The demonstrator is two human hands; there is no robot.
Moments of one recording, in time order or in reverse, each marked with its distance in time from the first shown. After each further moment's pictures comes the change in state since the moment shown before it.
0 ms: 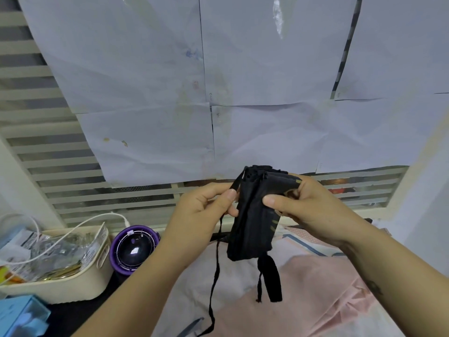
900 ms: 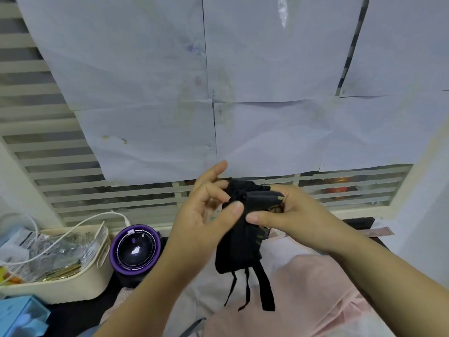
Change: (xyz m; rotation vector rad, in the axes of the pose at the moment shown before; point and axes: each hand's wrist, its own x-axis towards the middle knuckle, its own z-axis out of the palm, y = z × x) left_hand -0.008 -0.016 -0.002 -0.270 0.040 0.111; right_hand 0.007 0.006 0.023 -0.060 -0.088 0.006
